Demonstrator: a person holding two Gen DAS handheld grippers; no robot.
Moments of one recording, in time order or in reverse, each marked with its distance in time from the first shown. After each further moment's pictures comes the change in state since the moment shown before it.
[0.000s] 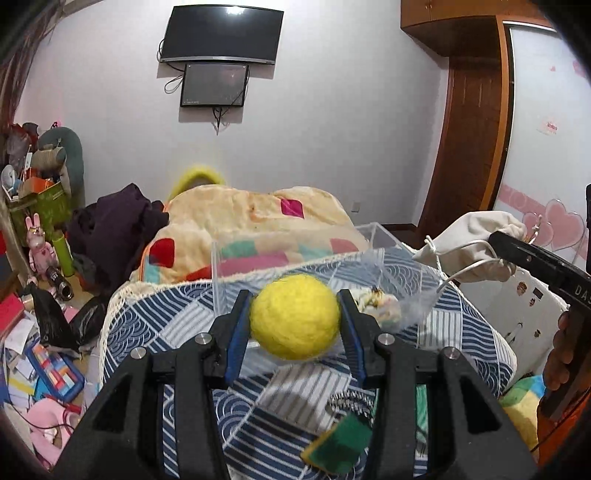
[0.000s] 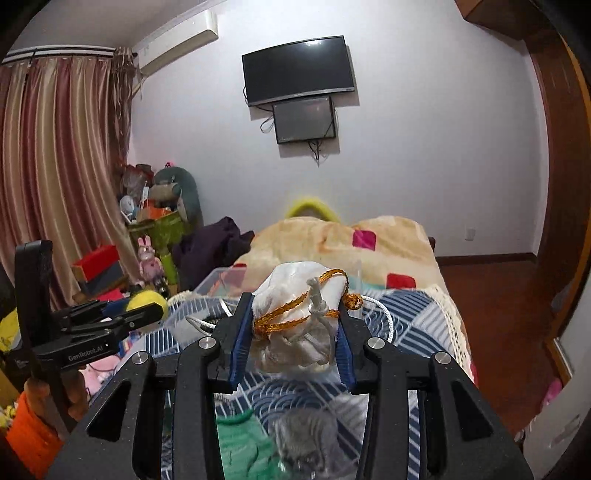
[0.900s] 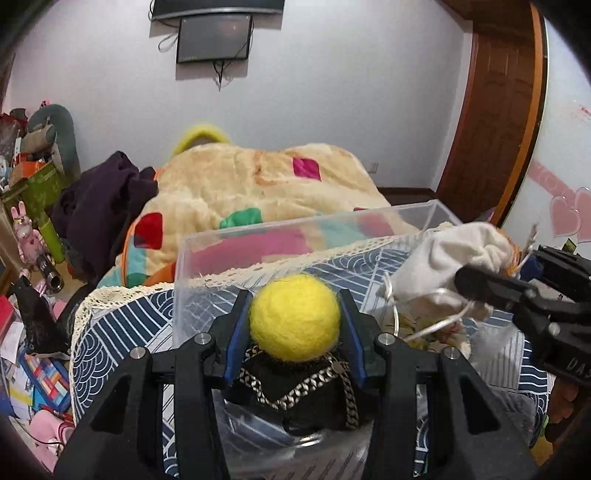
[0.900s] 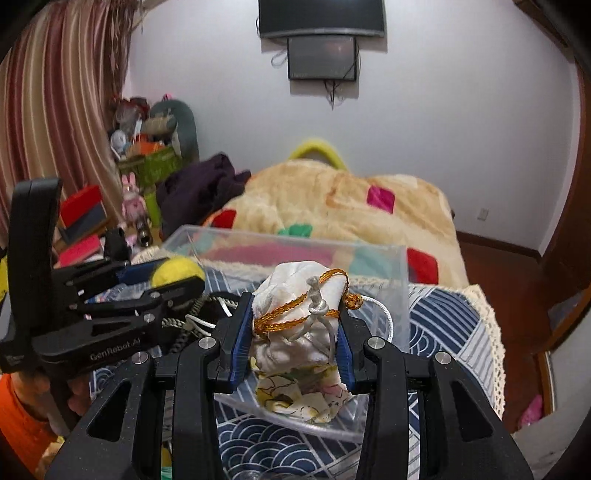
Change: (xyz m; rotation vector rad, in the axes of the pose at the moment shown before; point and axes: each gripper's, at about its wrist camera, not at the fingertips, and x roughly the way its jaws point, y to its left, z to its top) left arm 0.136 0.011 0.017 -0.004 0.200 0.051; right arm 0.117 0.005 -0.001 -0.103 0.297 -0.008
